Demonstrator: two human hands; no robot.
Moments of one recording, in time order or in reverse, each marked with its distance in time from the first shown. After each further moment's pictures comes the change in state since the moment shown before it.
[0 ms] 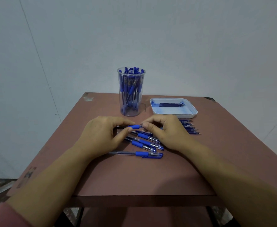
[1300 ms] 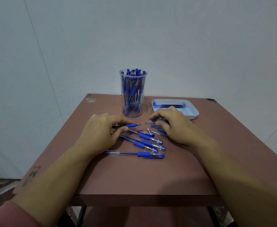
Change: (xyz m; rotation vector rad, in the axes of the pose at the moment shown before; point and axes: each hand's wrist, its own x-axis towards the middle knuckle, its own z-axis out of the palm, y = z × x) left_hand 0.003 -0.012 0.000 0.061 0.010 -0.009; right_hand 0.009 0.004 -0.026 -0.373 -0.098 -0.029
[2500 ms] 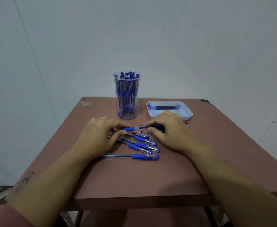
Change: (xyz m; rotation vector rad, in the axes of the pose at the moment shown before) left_hand 0.004 0.004 0.002 -0.036 0.000 0.111; right_hand -0.007 0.014 0.013 -0.073 0.210 -0.165
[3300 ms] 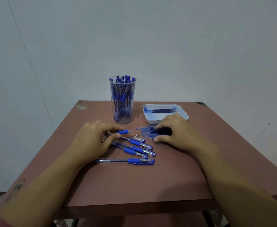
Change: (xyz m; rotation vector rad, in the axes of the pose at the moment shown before) left_hand -0.001 -0.004 0.000 -0.018 0.017 -0.035; right_hand -0.008 0.024 -0.025 -0.063 -0.205 0.212
